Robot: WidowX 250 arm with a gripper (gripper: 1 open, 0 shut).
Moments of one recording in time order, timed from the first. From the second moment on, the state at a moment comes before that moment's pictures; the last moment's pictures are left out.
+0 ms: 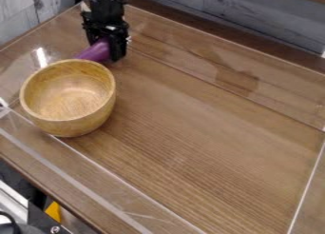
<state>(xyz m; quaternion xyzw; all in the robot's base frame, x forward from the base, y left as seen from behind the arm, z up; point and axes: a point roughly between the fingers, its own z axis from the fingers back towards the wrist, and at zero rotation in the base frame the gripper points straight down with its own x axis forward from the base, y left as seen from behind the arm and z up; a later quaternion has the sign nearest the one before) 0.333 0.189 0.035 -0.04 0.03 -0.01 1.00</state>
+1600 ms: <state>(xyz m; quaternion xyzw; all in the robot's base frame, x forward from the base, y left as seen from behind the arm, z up) 0.286 0.202 0.033 -0.07 0.04 0.02 1.00</state>
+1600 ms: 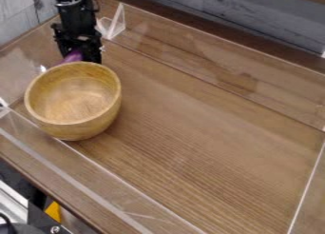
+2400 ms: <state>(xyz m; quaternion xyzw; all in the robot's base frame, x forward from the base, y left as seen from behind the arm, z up) 0.281 0.201 0.034 -0.08 0.05 0.02 1.00</state>
